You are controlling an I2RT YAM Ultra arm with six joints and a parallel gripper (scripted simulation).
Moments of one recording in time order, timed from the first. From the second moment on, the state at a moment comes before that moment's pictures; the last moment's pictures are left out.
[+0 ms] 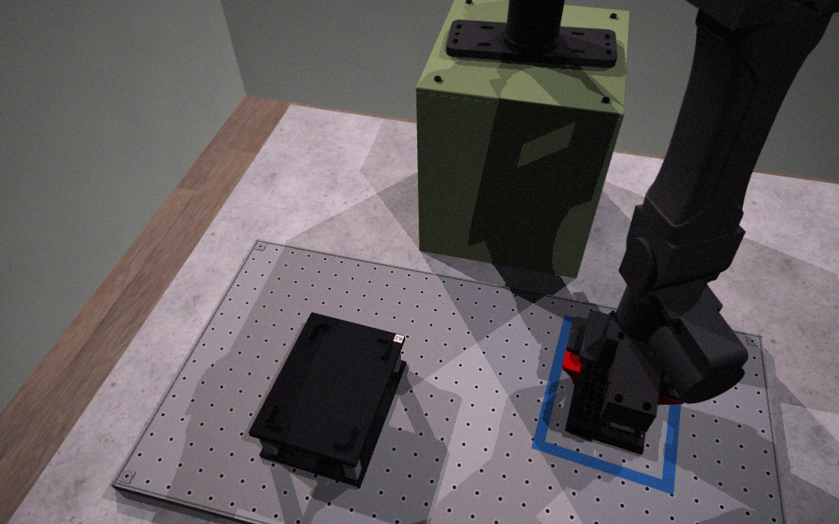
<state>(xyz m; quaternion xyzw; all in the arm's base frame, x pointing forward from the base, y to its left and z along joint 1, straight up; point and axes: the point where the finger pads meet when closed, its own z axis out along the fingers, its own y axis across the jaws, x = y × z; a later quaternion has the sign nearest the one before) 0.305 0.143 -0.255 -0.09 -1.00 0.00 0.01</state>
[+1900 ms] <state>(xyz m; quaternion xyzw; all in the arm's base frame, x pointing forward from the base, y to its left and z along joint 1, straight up) 0.317 0.149 -0.208 -0.09 -1.00 -0.01 -0.01</state>
